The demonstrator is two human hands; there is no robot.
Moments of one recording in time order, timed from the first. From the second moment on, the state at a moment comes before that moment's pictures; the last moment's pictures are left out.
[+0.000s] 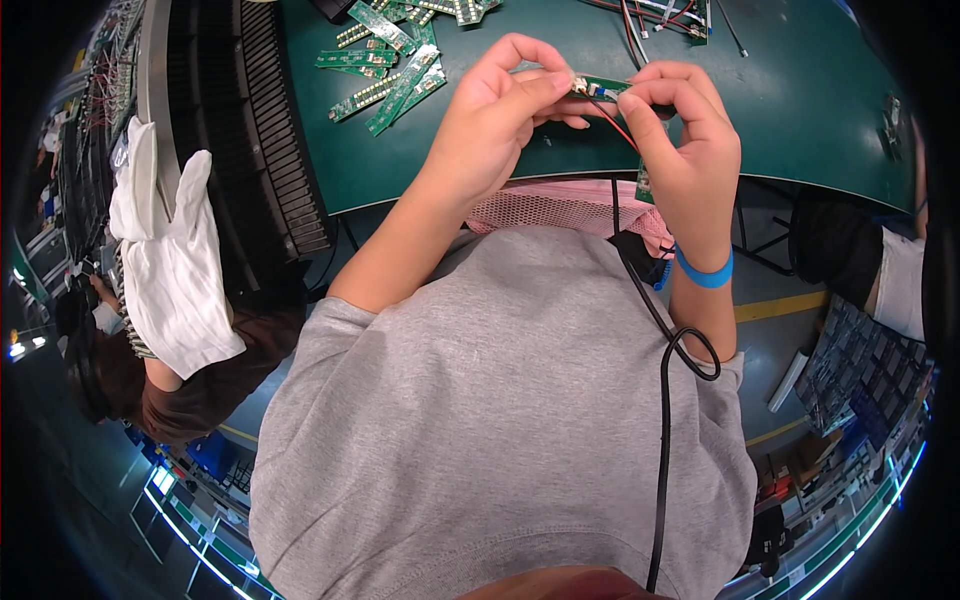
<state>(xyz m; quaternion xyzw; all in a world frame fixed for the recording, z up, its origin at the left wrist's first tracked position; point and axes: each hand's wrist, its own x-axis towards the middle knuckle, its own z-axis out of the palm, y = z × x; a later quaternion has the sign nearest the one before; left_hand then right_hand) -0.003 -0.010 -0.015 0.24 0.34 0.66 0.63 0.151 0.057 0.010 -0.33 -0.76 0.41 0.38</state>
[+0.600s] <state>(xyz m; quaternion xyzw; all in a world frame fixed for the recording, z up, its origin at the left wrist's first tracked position) 0.004 -0.005 -0.004 0.42 0.46 0.65 0.43 0.135 0.049 0.010 -0.30 -0.71 0.45 0.44</state>
